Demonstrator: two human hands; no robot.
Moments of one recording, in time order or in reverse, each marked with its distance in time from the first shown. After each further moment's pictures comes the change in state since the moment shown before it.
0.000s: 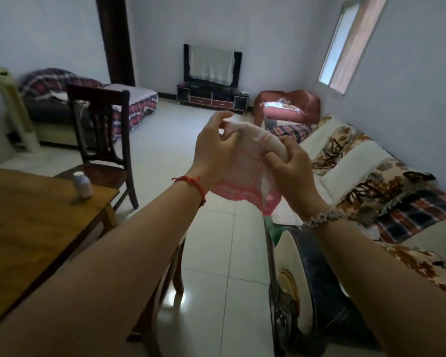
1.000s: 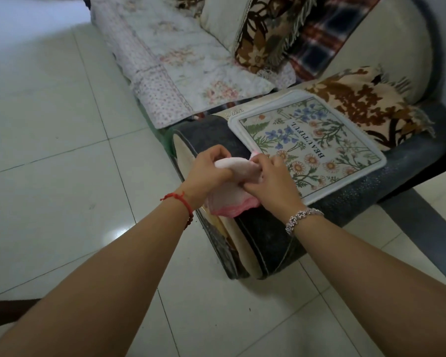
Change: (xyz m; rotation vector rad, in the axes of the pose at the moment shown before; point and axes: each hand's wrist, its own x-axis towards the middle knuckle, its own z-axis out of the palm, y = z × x) left_hand -0.143 -0.321 0.528 -0.274 -1.033 -0.504; right_hand -0.116 0.585 -0.093 -0.638 -0.051 0.795
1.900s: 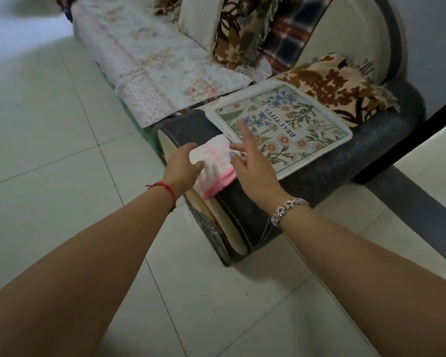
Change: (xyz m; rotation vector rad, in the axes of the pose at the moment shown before) left_hand -0.016 -0.019 0.012 0.478 0.131 -0.047; right_hand -0.054 -0.011 -0.023 0.412 0.074 -0.063
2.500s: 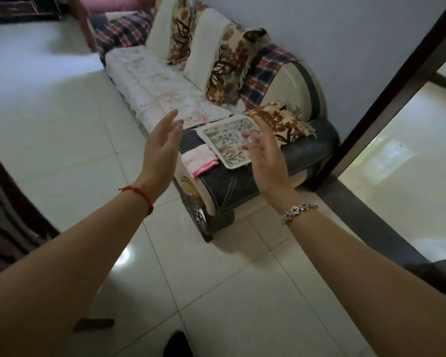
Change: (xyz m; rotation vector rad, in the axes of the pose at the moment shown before) left_hand -0.336 0.183 -0.154 -0.602 0.245 0.260; right_hand -0.258 -0.218 -0.182 0.134 0.184 -0.121
